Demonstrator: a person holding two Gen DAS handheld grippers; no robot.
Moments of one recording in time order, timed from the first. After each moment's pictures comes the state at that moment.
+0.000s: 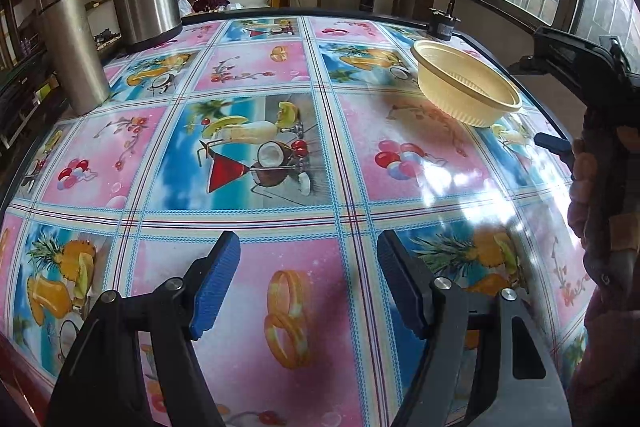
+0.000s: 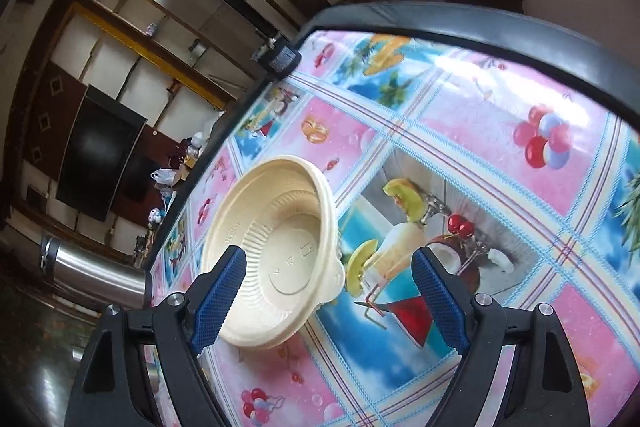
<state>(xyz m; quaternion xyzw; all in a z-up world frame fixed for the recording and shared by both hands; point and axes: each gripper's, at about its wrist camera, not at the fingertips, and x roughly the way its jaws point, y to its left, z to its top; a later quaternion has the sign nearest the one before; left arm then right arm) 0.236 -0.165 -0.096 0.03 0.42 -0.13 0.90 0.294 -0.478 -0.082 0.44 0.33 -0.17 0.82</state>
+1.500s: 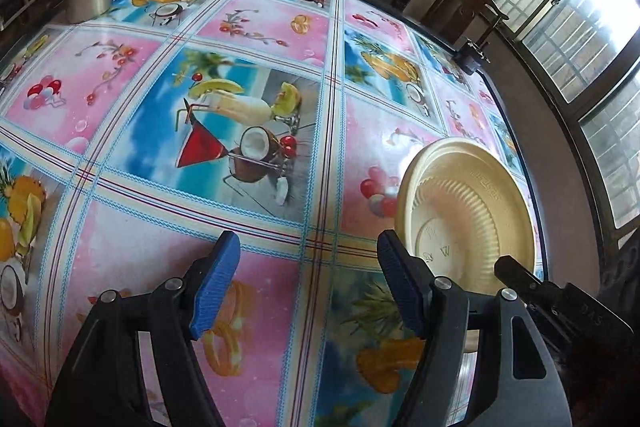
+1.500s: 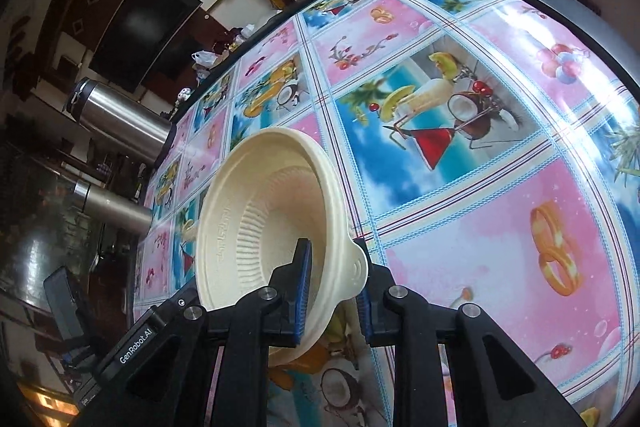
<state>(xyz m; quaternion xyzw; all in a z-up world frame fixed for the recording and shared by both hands) 0.269 -0.159 -0.094 -0.14 0.50 -0.11 0.85 0.228 -0.409 -0.071 0.32 0.45 -0.02 0.83</state>
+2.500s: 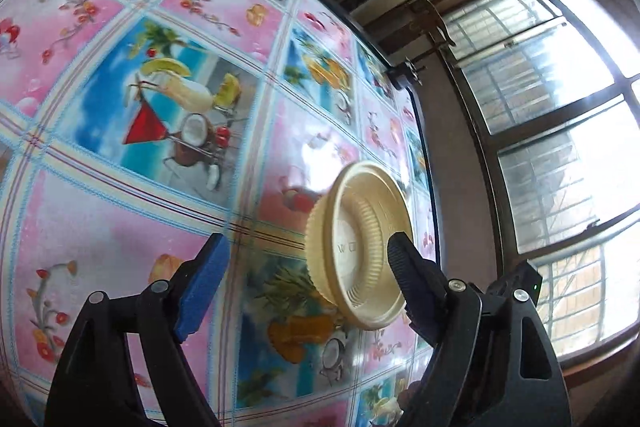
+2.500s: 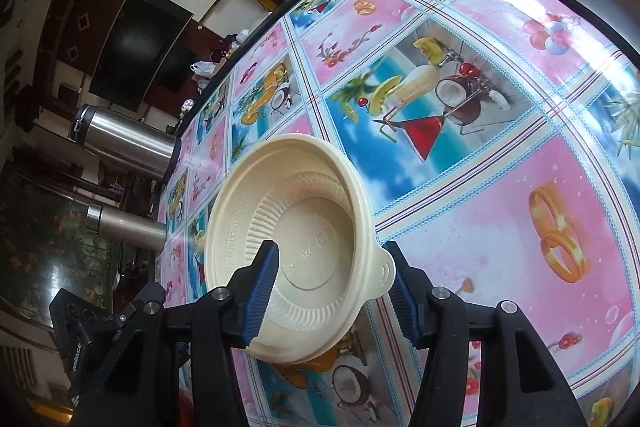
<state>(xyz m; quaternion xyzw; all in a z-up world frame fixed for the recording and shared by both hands) 0.267 -0.142 -0.076 -0.29 0.51 -0.23 0.77 0.226 -0.424 -0.078 0.38 0.45 -0.02 0.81</state>
